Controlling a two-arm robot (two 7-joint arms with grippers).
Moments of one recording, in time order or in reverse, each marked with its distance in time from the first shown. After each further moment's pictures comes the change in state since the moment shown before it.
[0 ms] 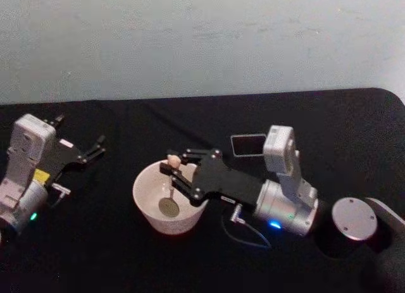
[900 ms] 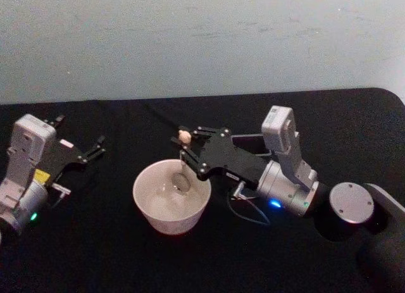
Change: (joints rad) left arm 0.000 0.000 0.000 0.000 0.000 0.000 0.000; right arm 0.070 -0.047 0.035 0.112 -0.053 -0.021 -0.066
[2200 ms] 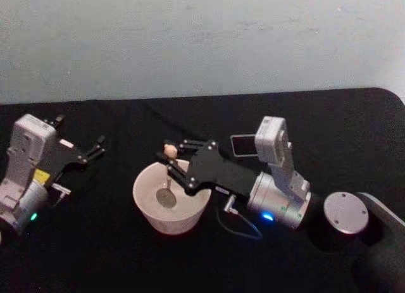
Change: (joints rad) left arm 0.000 0.000 0.000 0.000 0.000 0.000 0.000; right arm -0.042 0.012 -0.035 -0.076 0.037 0.030 0.023
